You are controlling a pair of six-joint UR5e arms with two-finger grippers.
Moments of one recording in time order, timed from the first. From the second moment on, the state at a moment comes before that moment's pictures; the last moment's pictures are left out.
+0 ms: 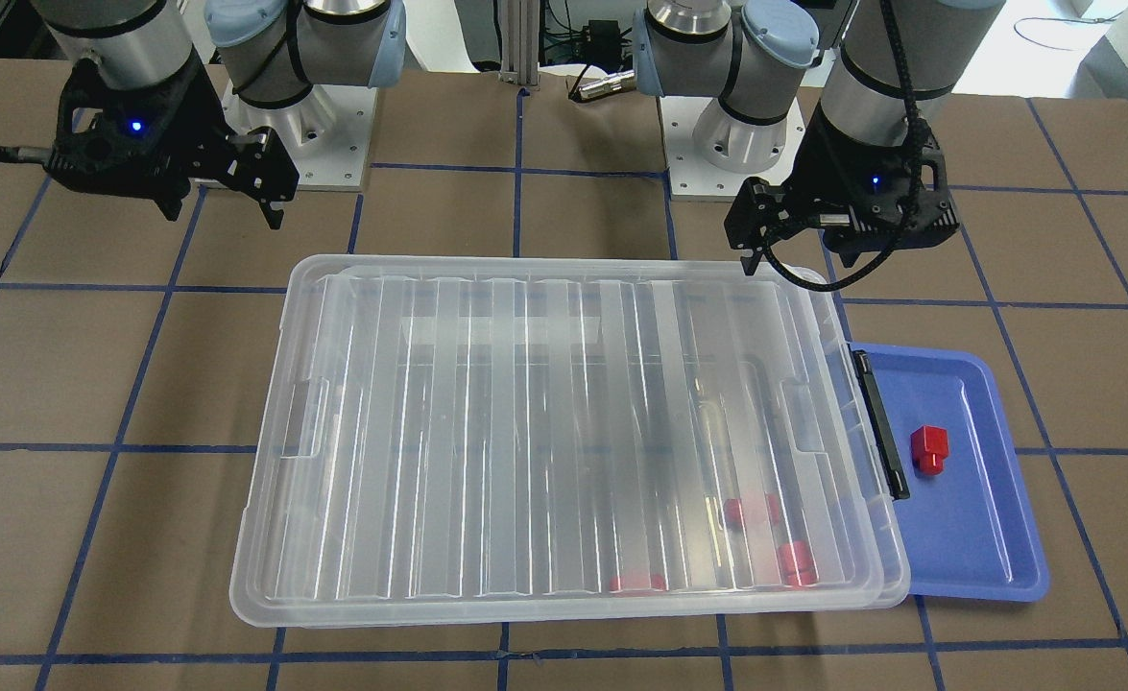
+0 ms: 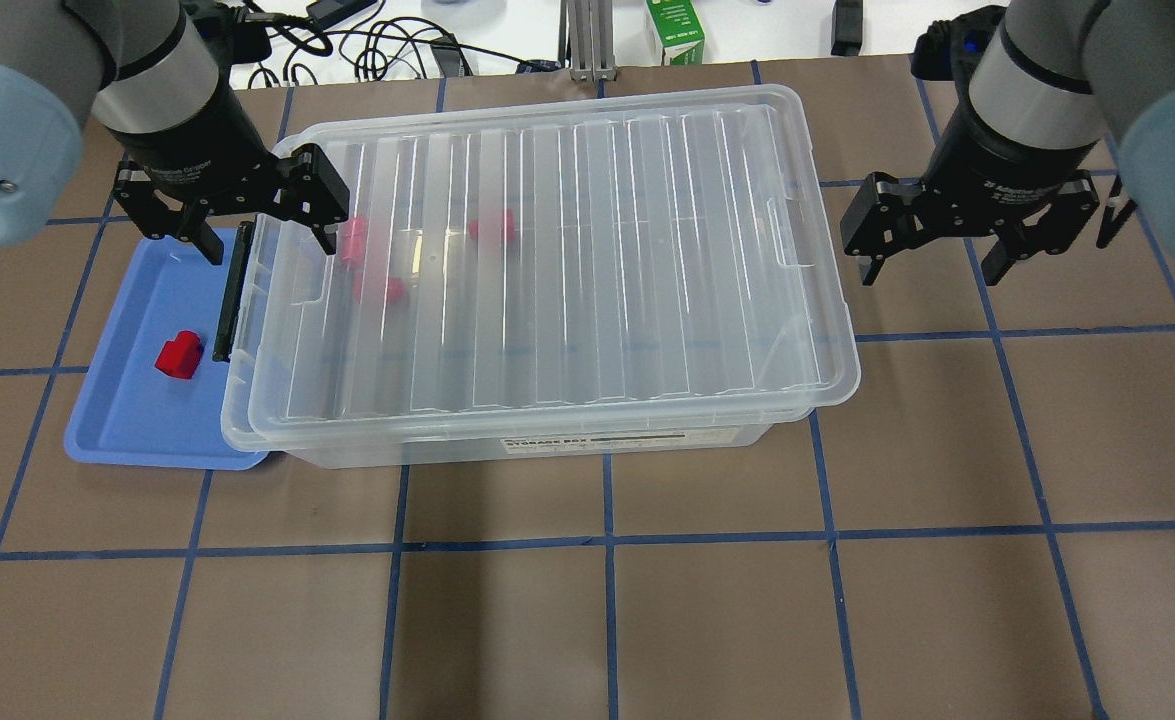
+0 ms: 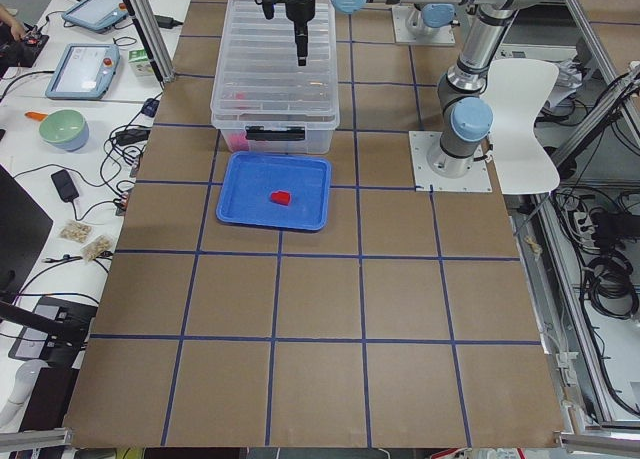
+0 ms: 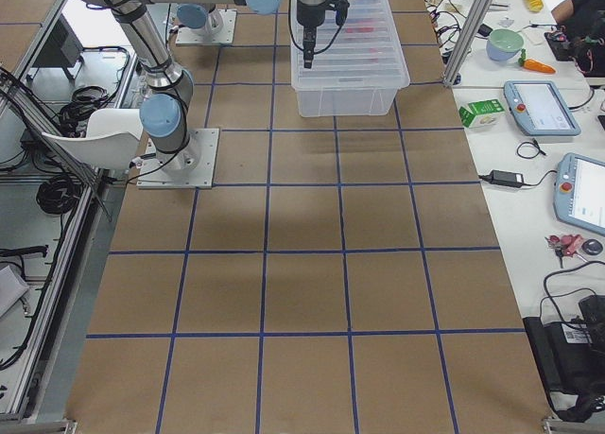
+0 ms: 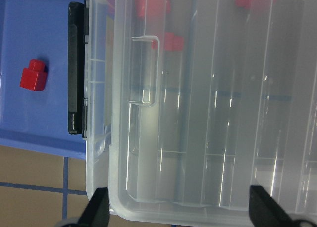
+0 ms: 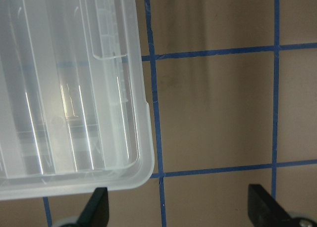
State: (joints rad) left arm -1.56 -1.58 -1.57 -1.56 1.62 -0.08; right arm 1.54 -1.63 1.66 -1.58 -1.59 0.04
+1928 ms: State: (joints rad) left arm -1.56 -1.59 -1.58 -1.58 1.62 -0.03; right arm 1.54 -1.33 1.65 -1.89 -1.55 0.04
